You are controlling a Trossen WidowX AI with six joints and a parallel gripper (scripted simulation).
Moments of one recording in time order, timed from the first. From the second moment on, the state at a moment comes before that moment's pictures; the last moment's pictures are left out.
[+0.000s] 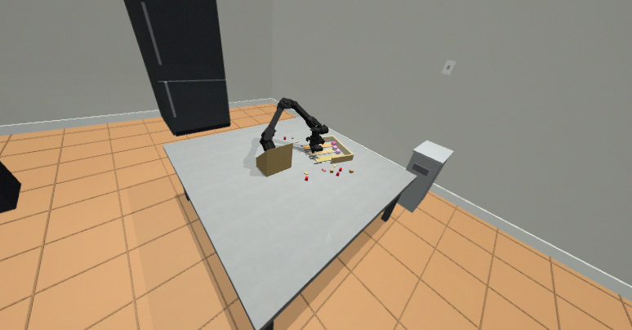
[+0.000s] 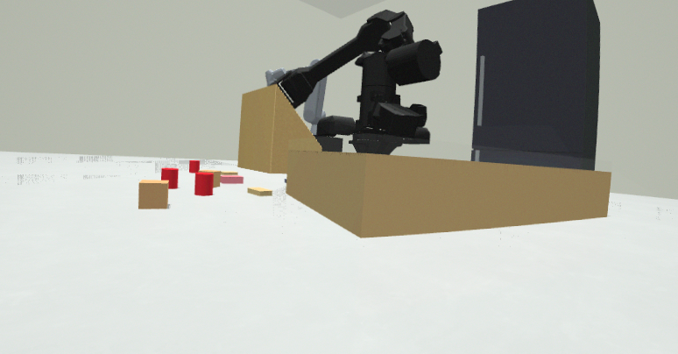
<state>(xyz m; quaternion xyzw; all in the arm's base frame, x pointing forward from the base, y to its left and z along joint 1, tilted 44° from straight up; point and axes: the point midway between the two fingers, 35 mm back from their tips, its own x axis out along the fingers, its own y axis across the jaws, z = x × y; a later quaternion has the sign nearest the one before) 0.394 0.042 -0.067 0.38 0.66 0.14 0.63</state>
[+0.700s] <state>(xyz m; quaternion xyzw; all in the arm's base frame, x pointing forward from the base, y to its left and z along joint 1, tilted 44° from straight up) 0.382 0.046 -0.063 0.38 0.65 0.14 0.64</state>
